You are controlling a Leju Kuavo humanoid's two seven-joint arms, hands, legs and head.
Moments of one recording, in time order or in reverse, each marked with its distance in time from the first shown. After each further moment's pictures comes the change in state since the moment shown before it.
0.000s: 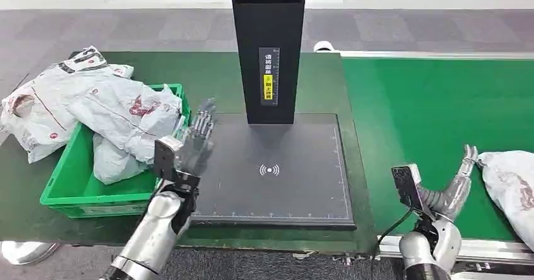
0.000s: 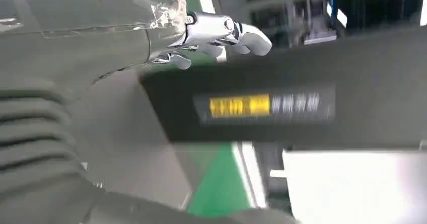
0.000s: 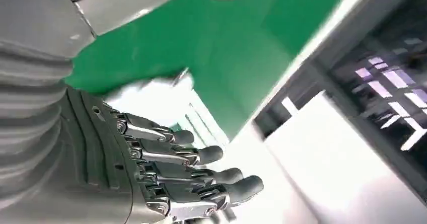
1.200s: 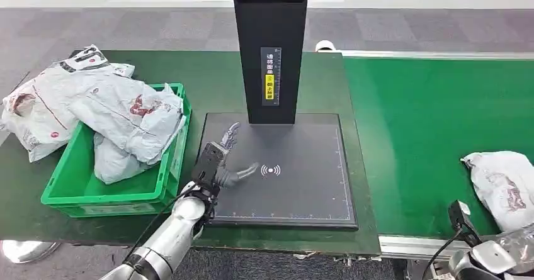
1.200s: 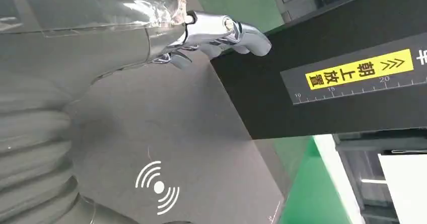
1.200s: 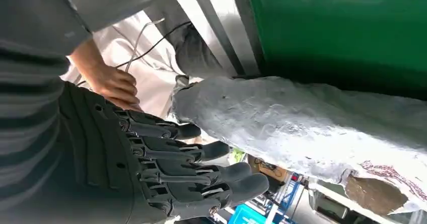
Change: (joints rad) left arm -0.087 -0.040 -0.063 0.305 -0.103 0.151 0.073; right arm -0.192 -0.271 -0.171 0.640 0.532 0.285 0.756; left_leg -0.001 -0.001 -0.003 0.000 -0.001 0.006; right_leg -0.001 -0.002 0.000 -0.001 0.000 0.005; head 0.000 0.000
